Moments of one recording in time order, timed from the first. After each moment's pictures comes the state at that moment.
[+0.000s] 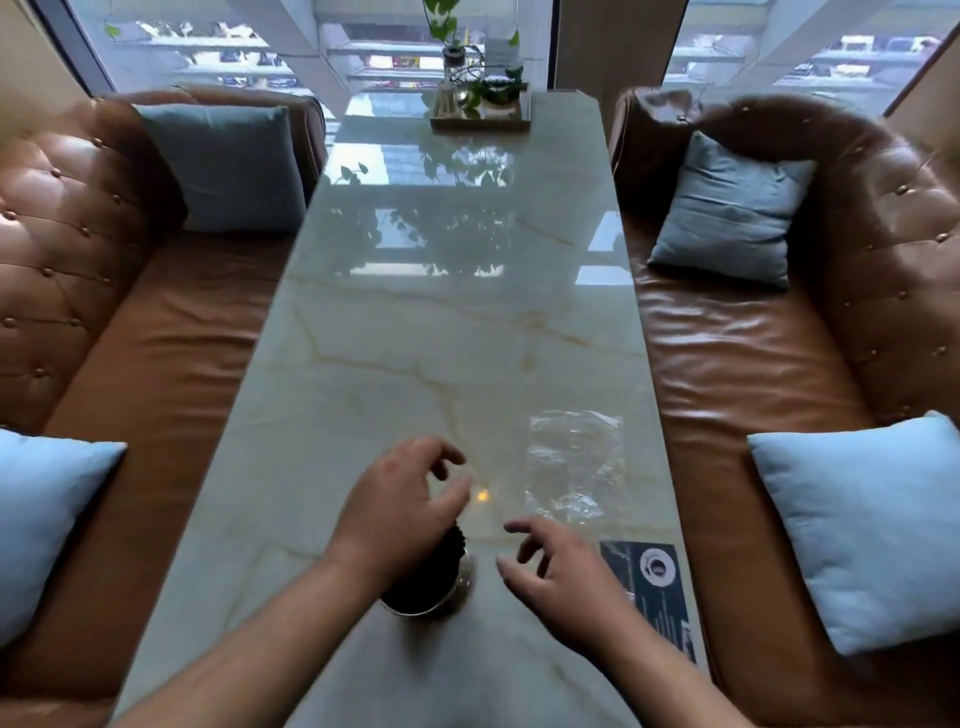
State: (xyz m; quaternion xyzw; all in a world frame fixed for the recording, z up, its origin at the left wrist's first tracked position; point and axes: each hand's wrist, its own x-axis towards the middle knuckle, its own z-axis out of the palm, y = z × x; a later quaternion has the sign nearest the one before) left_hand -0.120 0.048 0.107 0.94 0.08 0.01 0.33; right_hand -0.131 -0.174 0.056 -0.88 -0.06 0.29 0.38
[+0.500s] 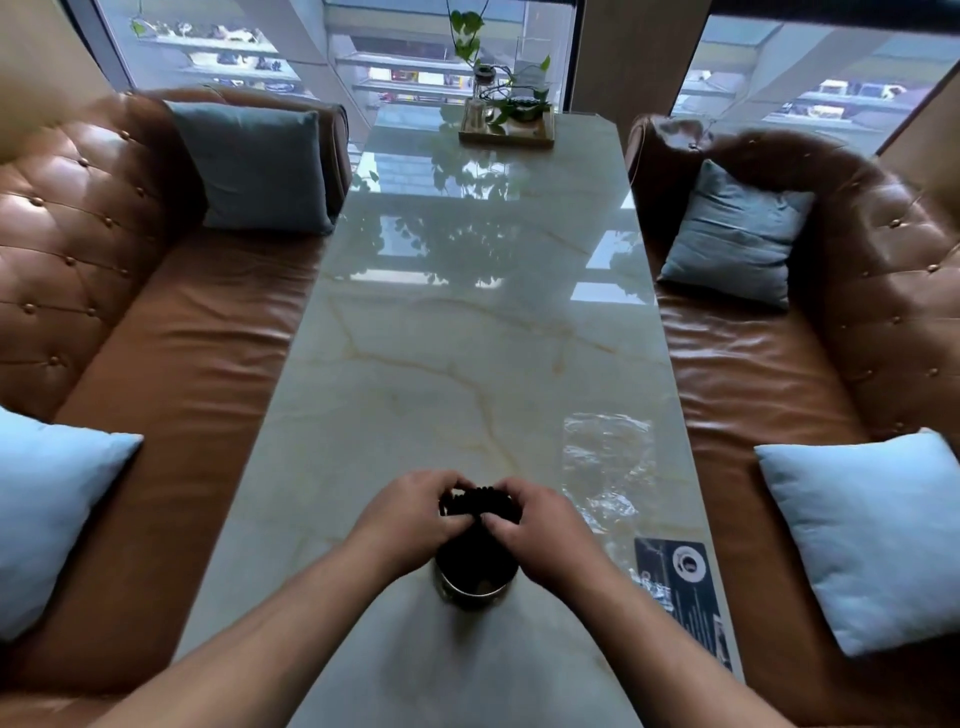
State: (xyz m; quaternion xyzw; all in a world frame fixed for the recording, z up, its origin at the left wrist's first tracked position) left_hand -0.144 0.120 0.067 0.93 0.07 -0.16 0.33; right_hand -0.118 -0.072 0.068 -0.91 -0.09 0.24 0.33
